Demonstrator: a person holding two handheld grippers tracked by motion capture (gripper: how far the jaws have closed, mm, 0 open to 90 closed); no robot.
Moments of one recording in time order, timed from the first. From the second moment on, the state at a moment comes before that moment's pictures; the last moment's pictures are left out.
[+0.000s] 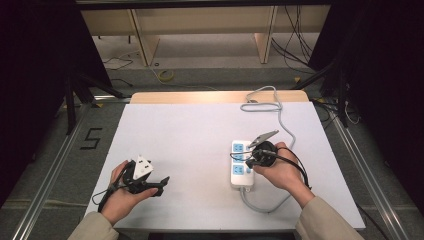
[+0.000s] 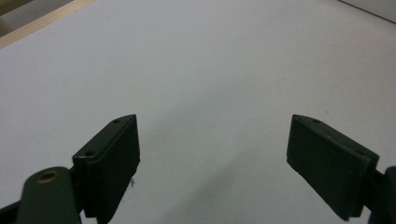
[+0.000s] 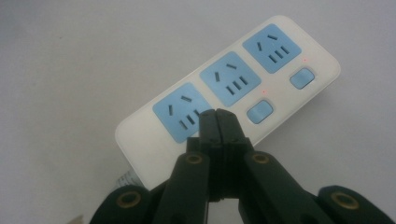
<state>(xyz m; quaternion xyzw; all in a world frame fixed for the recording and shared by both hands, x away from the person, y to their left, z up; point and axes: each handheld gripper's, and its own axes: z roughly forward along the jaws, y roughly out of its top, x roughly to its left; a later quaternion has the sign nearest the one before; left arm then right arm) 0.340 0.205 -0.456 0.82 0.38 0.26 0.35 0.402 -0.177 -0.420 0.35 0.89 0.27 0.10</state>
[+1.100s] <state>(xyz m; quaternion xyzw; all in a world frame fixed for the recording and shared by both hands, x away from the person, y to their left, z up) 0.340 0.204 -0.456 0.82 0.38 0.26 0.35 0.408 -0.170 -0.432 0.35 0.90 0.25 0.09</state>
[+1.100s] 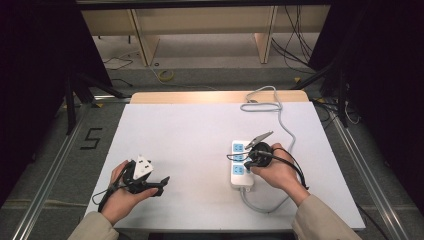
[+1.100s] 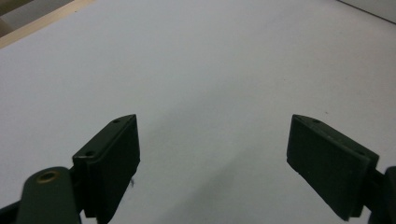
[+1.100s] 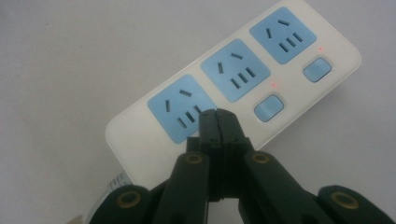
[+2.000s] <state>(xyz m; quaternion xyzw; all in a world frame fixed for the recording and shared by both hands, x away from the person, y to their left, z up) 0.340 0.204 -0.456 0.82 0.38 0.26 0.35 0.408 -0.167 -0.436 0.34 0.91 0.23 0.09</state>
